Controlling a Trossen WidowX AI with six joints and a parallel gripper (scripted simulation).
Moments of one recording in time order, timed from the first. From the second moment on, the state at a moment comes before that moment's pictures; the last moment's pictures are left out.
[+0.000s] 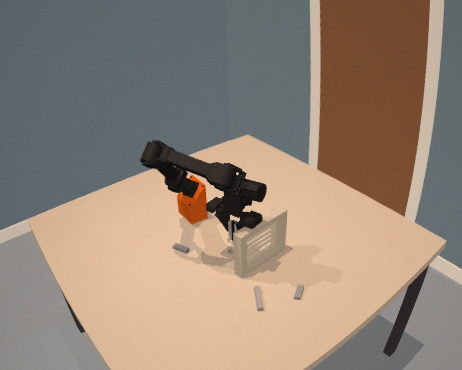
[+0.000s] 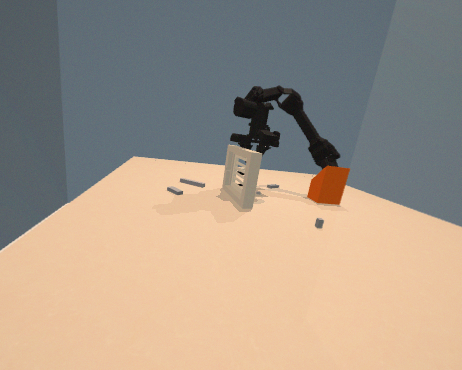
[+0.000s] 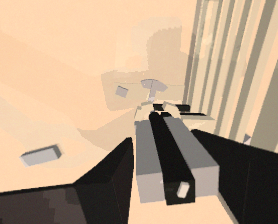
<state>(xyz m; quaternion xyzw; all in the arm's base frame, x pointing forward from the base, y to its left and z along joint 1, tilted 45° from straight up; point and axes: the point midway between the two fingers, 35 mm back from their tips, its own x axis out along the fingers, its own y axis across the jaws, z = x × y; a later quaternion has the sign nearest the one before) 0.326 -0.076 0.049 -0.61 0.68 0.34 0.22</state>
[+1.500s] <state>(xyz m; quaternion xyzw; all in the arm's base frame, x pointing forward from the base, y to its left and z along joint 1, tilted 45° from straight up) 0.321 -0.074 0.048 -0.59 0.71 0.26 0.28</state>
